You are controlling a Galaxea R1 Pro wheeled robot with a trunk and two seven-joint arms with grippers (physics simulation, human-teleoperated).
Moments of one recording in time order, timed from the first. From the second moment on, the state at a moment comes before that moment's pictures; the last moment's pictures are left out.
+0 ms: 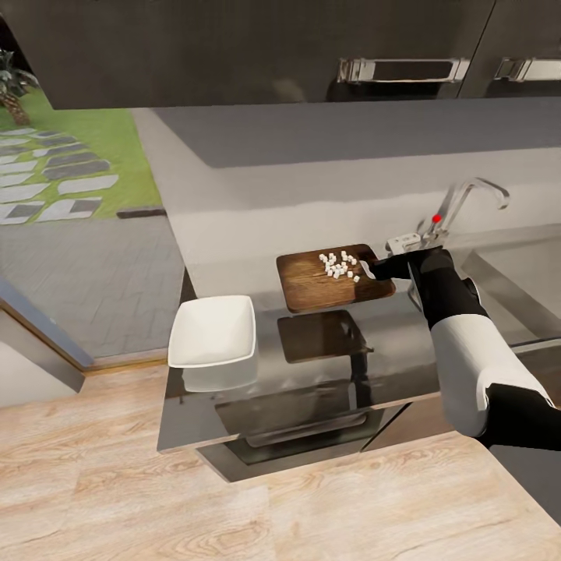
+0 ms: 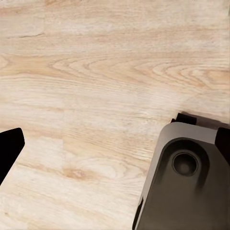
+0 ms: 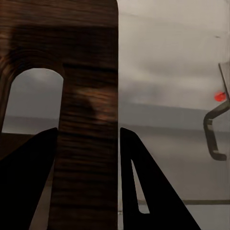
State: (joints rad) left arm -0.32 -0.05 -0.12 0.07 0.24 -0.49 0.41; right arm -1.31 -0.04 -0.17 -0.73 0.56 0.65 0.42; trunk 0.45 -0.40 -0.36
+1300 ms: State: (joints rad) left arm -0.32 -0.05 -0.12 0.07 0.24 -0.49 0.41; right arm -1.31 -0.04 -0.17 -0.73 0.56 0.65 0.42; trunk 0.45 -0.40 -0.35
